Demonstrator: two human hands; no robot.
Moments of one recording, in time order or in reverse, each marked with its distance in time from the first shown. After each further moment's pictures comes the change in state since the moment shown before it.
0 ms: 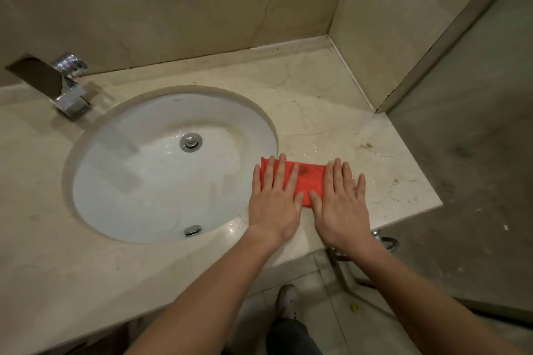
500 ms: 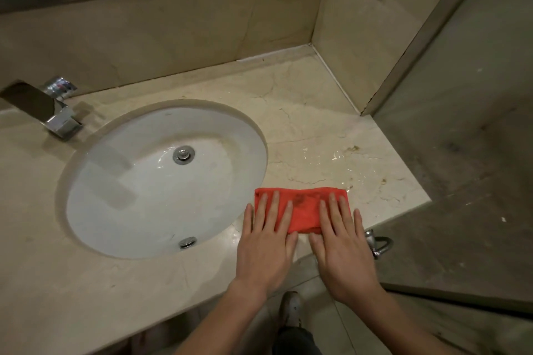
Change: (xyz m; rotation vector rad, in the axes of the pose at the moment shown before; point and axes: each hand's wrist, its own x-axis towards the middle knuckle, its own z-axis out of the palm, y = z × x) left_hand -0.058 0.006 0.012 -0.037 0.041 0.094; right_hand -0.071 0.008 0.002 0.061 0.005 -0.071
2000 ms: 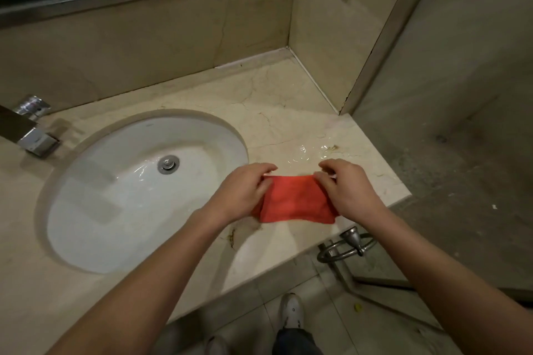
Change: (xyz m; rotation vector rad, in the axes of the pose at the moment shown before) left_hand 0.091 -0.031 -0.079 -0.451 -0.069 0.129; right_hand 0.089 0.047 -0.088 0.502 0.014 0.145
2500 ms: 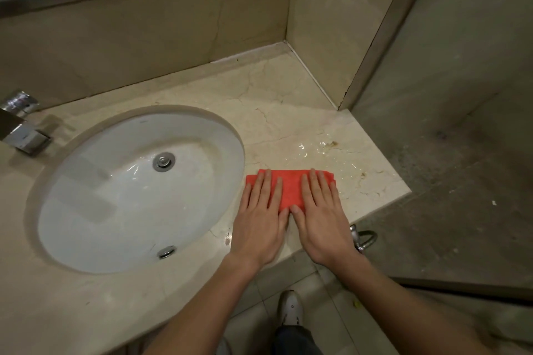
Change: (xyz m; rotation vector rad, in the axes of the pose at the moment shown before) left_hand -0.029 0.005 0.094 0.400 0.125 -0.084; right_hand -0.043 0.017 0.081 -0.391 -0.025 -0.109
